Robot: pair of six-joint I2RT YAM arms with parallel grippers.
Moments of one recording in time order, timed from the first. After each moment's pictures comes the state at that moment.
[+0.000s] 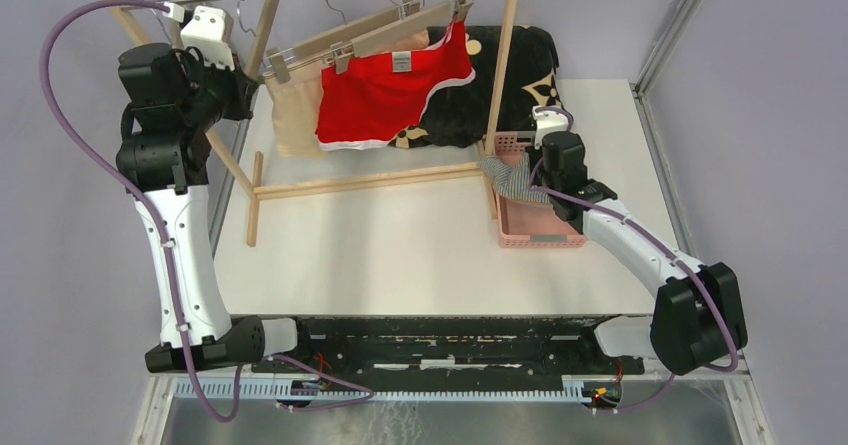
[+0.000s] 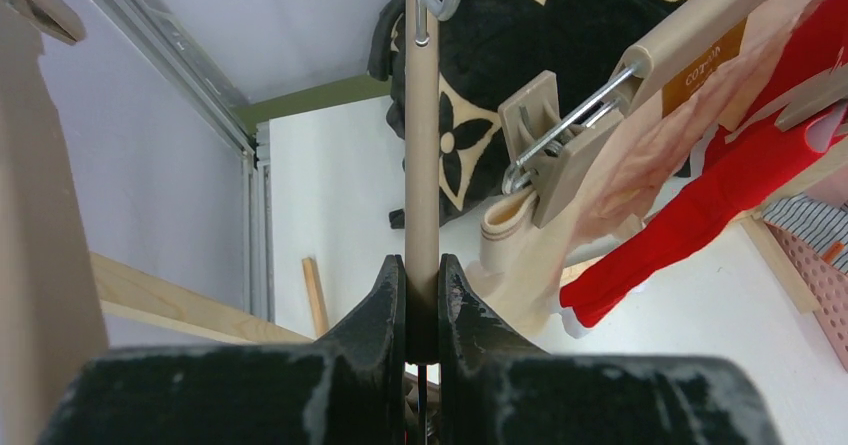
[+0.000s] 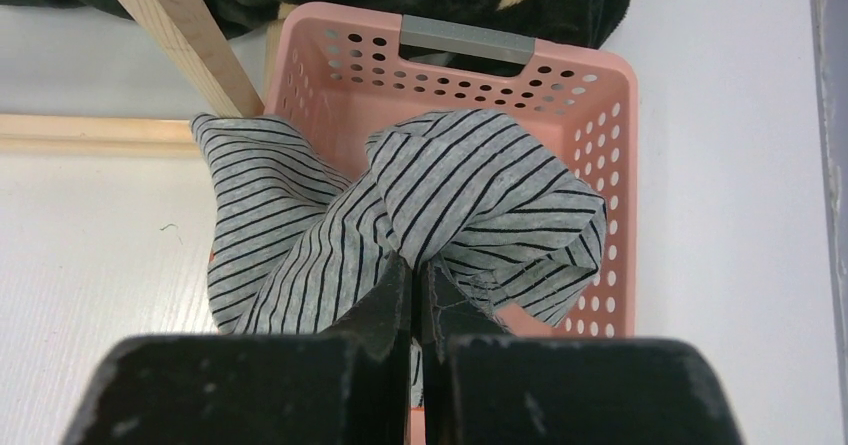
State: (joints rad) left arm 0.15 1.30 1.92 -0.89 0.29 0.18; right arm 0.37 1.31 0.89 -0.06 0.30 0.01
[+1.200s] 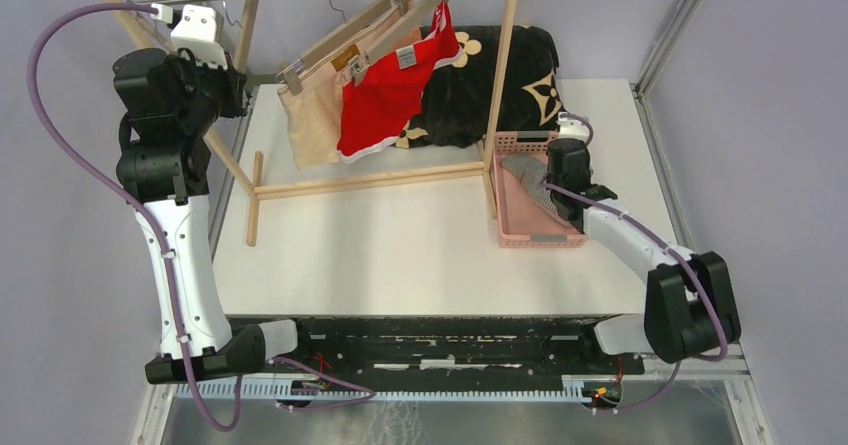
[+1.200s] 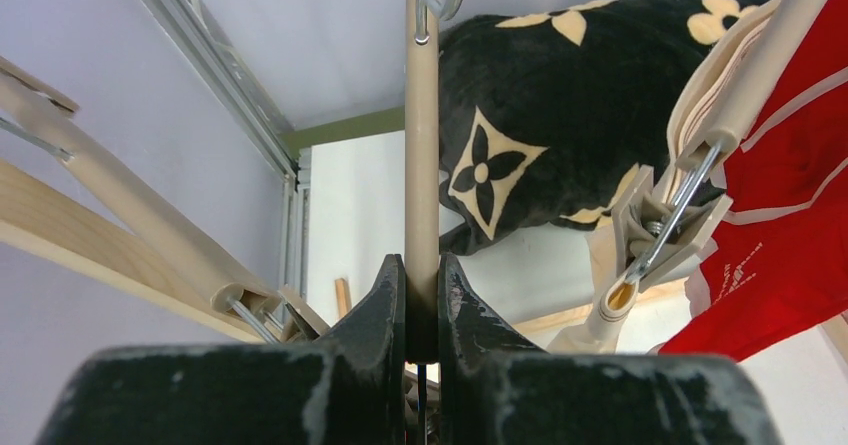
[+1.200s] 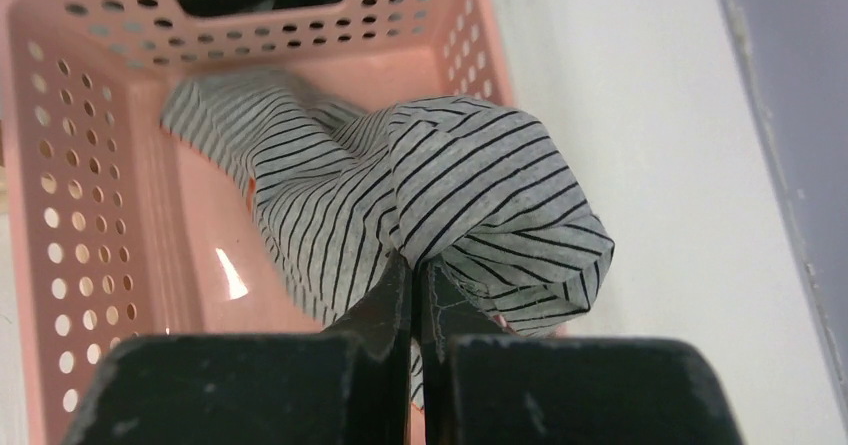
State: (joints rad) left arm 0.15 1.25 1.85 -0.78 0.23 0.18; right arm 0.29 1.33 0.81 -0.05 0.52 0.14
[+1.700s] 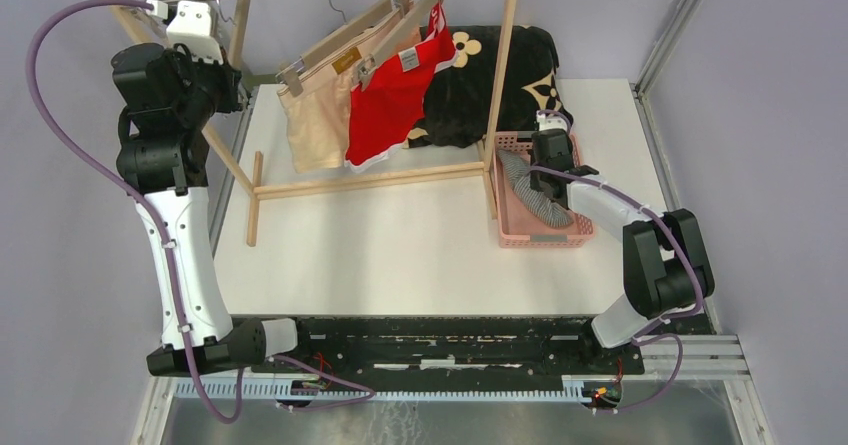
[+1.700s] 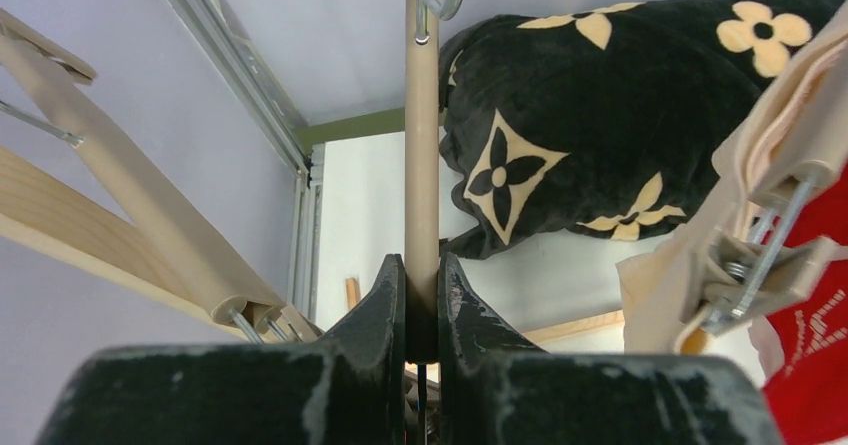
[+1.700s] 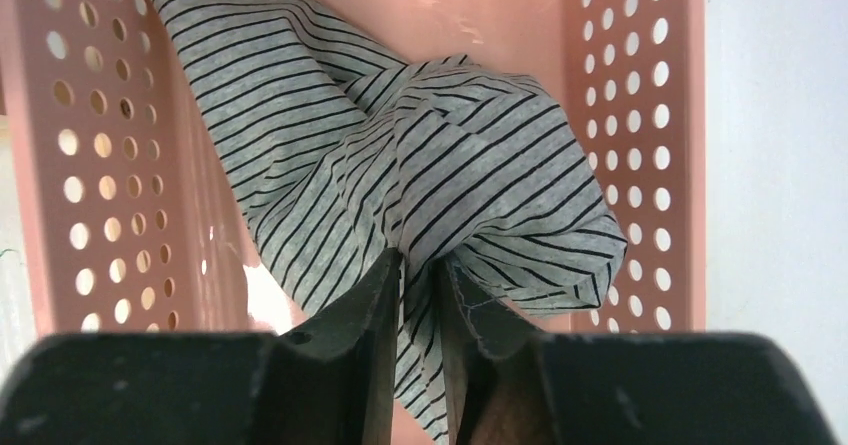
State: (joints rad) left arm 0.17 1.27 1.86 -0.76 0.21 0.18; right arm 0.29 1.59 0.97 -0.16 0.35 0.16
